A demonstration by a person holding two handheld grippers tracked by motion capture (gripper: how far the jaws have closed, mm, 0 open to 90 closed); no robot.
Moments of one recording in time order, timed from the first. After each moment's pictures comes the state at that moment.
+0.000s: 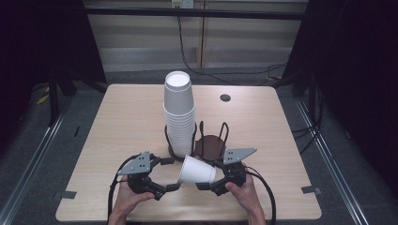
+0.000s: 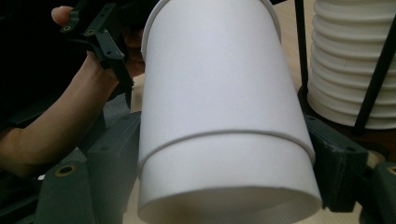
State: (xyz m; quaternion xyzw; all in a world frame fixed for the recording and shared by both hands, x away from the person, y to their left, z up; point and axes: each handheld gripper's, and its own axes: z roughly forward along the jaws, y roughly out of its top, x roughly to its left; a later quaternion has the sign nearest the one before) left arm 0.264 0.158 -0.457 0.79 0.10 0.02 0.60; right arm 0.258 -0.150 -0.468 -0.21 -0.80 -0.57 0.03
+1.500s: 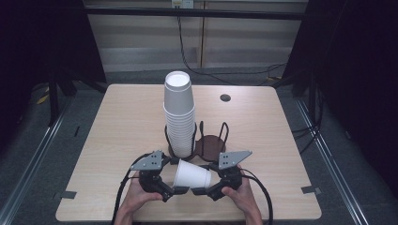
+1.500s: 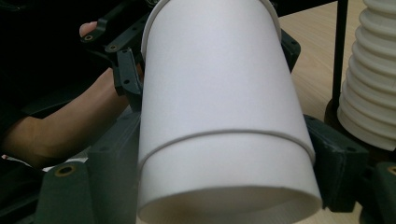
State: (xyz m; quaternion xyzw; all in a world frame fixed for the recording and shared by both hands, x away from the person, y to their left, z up) left arm 0.276 0.131 -0.467 0.80 0.08 -0.03 0.60; right arm 0.251 -0.136 -0.466 -0.17 -0.80 -0.57 0.03
